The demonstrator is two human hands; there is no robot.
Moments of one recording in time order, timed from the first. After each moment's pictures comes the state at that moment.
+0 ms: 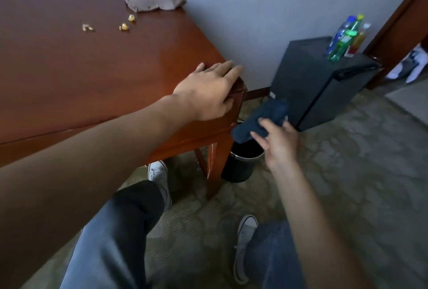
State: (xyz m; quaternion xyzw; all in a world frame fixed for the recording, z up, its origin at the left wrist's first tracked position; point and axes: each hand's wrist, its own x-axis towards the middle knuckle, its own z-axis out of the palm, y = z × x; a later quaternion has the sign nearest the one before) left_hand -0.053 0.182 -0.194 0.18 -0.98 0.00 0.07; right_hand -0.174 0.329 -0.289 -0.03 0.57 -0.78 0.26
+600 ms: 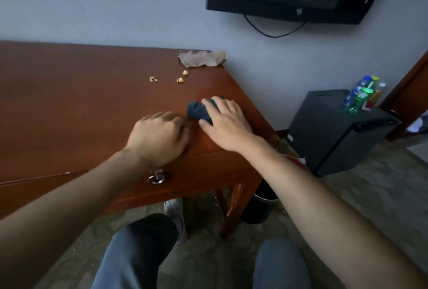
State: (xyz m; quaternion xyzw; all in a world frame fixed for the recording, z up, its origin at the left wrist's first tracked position) left_hand 0.119 0.136 -0.180 0.37 -0.91 0.05 0.16; right_hand -0.087 0.173 -0.191 -0.65 0.75 -0.10 -0.07
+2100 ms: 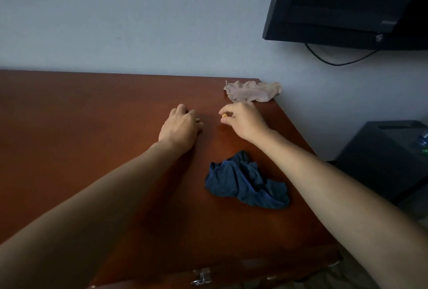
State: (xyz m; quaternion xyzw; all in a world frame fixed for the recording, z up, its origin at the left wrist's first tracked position) left_hand 0.100 -0.089 -0.177 0.51 -0.84 -0.10 0.17; right_hand -0.100 -0.052 -0.164 -0.69 0.67 -0.28 0.03
